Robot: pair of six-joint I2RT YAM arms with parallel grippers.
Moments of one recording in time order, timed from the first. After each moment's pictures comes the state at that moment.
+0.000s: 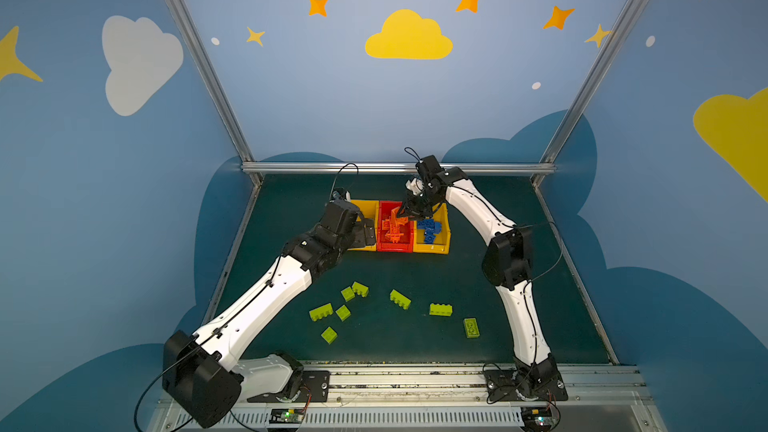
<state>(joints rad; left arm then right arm) -0.53 1.23 1.14 -0.58 -0.27 -0.50 0.52 2.41 2.36 -1.10 -0.50 0.52</state>
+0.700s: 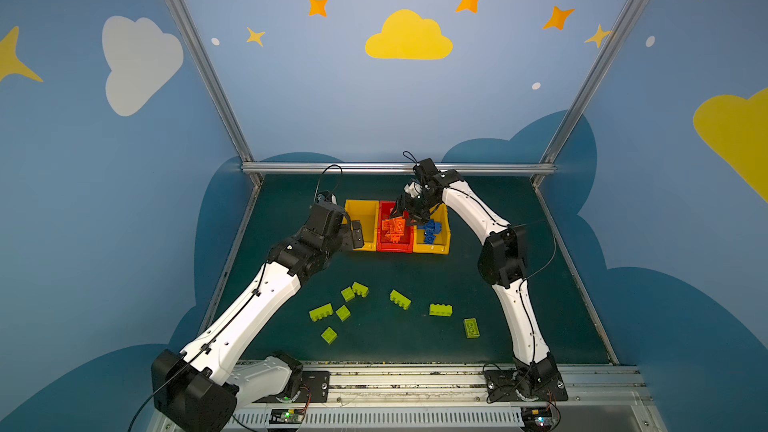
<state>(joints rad) -0.47 1.18 1.11 -0.64 -0.22 -0.51 0.53 2.37 2.29 -1.09 -0.51 0.57</state>
